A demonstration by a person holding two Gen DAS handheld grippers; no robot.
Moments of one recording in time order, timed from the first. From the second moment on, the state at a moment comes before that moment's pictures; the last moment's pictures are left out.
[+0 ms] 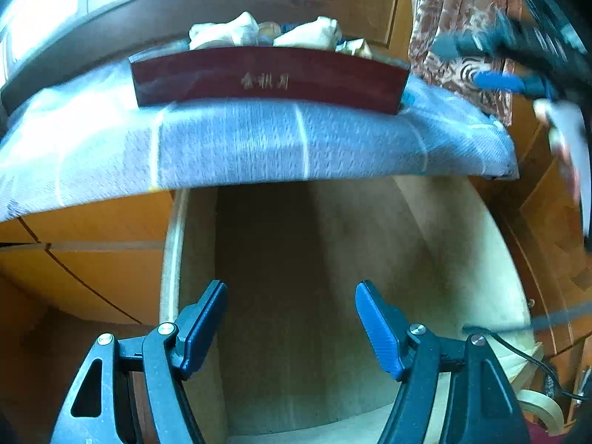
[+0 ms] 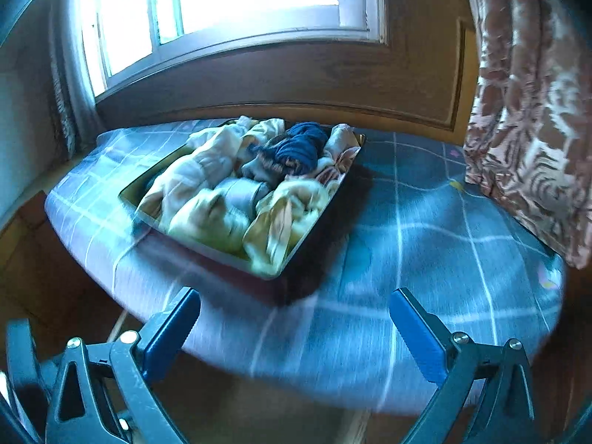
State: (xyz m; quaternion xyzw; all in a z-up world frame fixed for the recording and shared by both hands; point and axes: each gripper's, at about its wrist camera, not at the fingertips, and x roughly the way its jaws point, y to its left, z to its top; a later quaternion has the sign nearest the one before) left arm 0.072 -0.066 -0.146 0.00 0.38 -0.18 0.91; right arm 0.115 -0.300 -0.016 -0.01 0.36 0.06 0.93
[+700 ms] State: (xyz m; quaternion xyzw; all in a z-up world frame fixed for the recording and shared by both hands) left arm -0.032 -0.049 -0.097 0.01 0.25 -0.02 0.97; right arm -0.071 -0.258 -0.043 0.00 0.31 -0.03 0.95
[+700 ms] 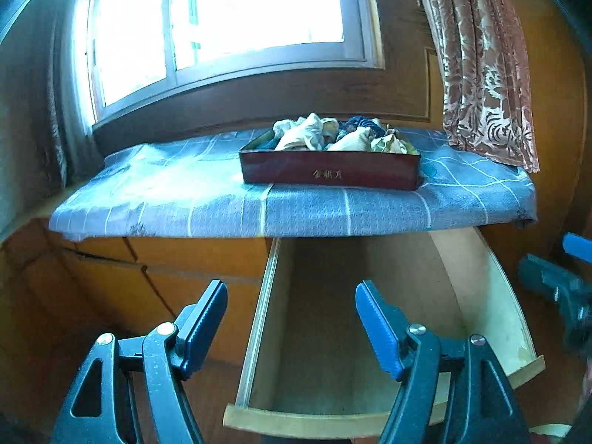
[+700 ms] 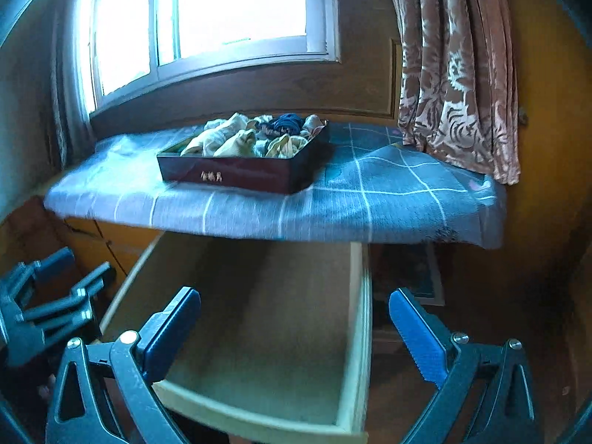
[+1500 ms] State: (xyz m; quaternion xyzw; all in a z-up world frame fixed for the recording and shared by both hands) left arm -0.088 -0.060 -0.108 0.03 0.24 0.01 0.97; right arm -0.113 -0.236 -0.069 0.03 0.31 -0.03 0.95
